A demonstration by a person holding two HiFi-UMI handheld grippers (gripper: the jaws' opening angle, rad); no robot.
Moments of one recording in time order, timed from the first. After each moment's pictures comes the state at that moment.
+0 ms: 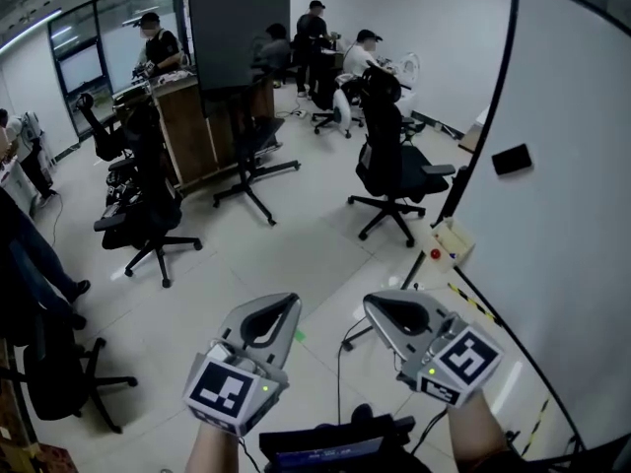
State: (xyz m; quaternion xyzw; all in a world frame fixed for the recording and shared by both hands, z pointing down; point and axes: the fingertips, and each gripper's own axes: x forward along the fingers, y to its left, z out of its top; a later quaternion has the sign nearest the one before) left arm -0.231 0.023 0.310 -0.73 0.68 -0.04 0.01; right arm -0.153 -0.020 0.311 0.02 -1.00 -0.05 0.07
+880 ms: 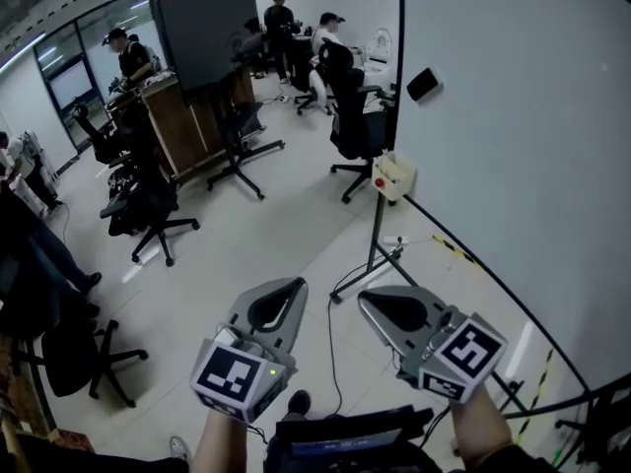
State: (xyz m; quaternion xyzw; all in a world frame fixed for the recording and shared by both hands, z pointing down) left arm 0.012 0.118 0.308 -0.75 0.66 -0.06 0.01; right arm 0.086 0.106 0.316 0.02 -1.00 0.00 0.05
